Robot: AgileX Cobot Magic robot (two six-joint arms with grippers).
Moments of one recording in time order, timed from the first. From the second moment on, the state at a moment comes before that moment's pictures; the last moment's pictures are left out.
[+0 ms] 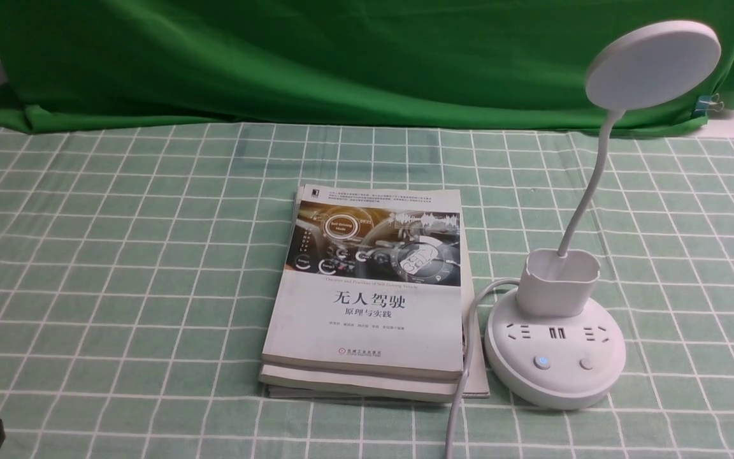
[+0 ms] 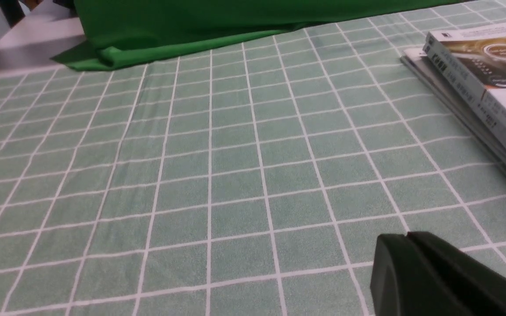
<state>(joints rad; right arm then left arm) 0.13 0.00 0.01 0.08 0.18 -0.08 0.02 0.00 0.01 -0.16 0.31 0.39</state>
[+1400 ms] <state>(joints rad) 0.13 0.00 0.01 0.08 0.25 -0.08 0.02 0.00 0.01 -0.16 0.31 0.39</state>
